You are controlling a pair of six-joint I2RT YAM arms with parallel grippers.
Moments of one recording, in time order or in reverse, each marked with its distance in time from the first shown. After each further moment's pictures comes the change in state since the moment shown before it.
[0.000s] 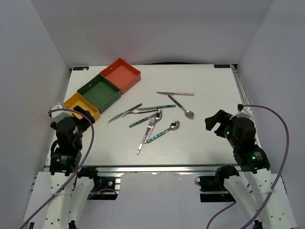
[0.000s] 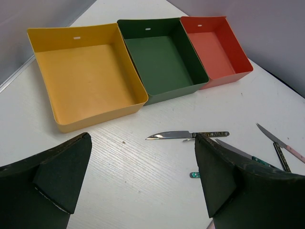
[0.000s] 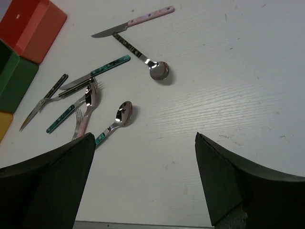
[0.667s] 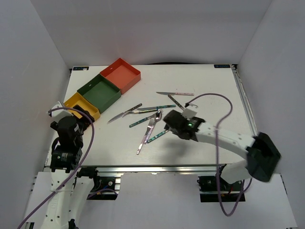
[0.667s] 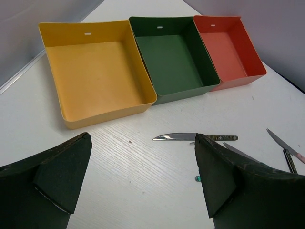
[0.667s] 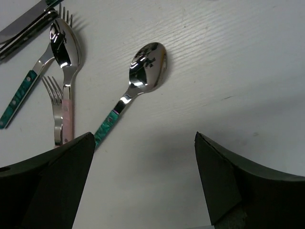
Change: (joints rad) left arm 0.000 0.032 0.000 -0.008 -0.041 -0.021; right arm 0.658 0.838 0.182 0.032 0.486 0.607
